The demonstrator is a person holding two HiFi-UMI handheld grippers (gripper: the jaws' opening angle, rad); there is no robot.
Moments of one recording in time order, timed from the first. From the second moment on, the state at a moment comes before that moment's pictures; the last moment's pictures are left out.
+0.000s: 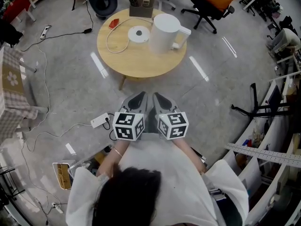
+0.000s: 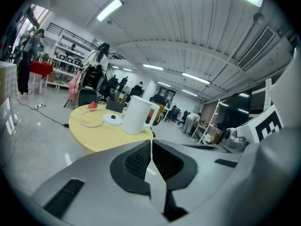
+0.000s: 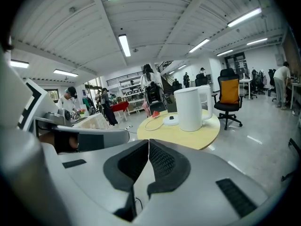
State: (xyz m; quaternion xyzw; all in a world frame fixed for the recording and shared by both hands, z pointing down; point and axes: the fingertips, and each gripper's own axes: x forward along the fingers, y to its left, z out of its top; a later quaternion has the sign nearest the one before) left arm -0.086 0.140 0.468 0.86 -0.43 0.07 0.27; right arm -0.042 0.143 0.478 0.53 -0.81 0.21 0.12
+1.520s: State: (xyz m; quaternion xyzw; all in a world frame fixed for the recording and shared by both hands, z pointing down) left arm -0.026 0.044 0.489 0.84 -0.45 0.09 0.29; right arm 0.014 0.044 0.502 0.50 -0.82 0.20 0.17
